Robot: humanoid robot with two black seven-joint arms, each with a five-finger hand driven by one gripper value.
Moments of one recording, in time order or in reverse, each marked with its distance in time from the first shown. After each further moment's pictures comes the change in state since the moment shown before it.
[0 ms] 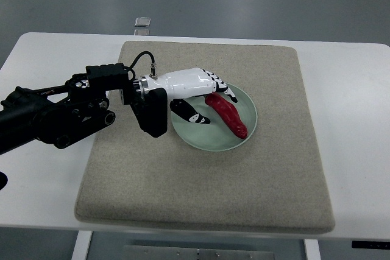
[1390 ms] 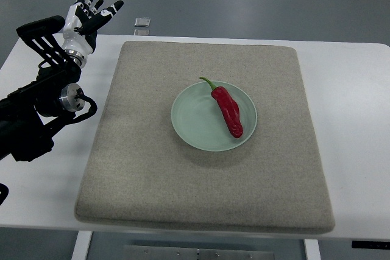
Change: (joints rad) left arm 0.132 -0.002 -0.267 0.210 -1.683 0.164 0.005; right arm 0.000 0.000 0.000 0.000 0.000 0.000 0.000
